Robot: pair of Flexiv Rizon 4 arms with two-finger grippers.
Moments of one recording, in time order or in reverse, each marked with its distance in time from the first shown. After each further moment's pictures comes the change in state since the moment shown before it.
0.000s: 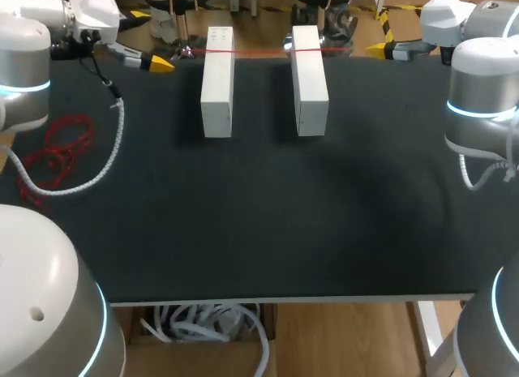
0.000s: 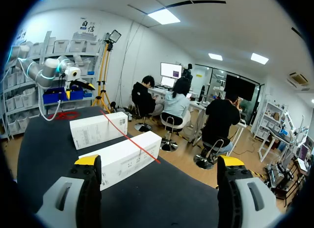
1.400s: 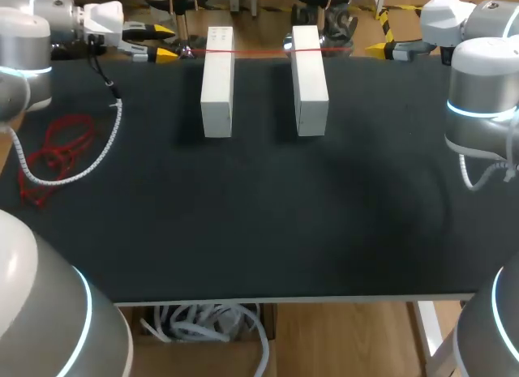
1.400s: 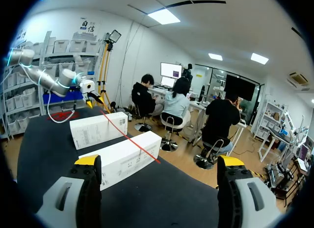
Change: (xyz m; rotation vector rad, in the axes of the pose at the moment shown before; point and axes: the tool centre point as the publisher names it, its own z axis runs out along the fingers) left arm -0.060 0.052 0.057 0.160 0.198 0.108; right arm 0.000 0.000 0.000 0.000 0.000 0.000
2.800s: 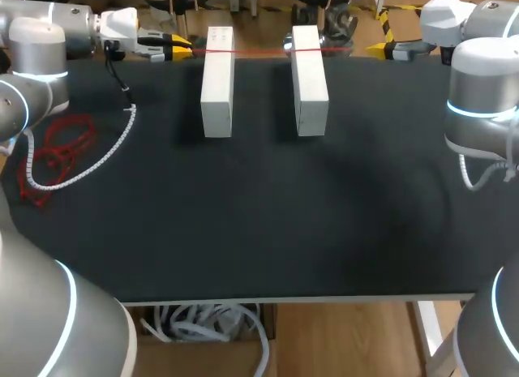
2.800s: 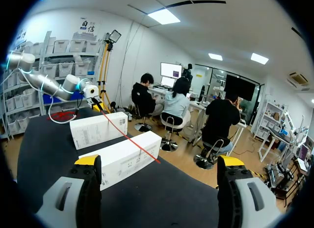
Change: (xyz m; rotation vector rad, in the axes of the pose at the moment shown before) left arm 0.001 0.005 0.037 0.100 0.058 -0.015; right arm 0.000 0.000 0.000 0.000 0.000 0.000
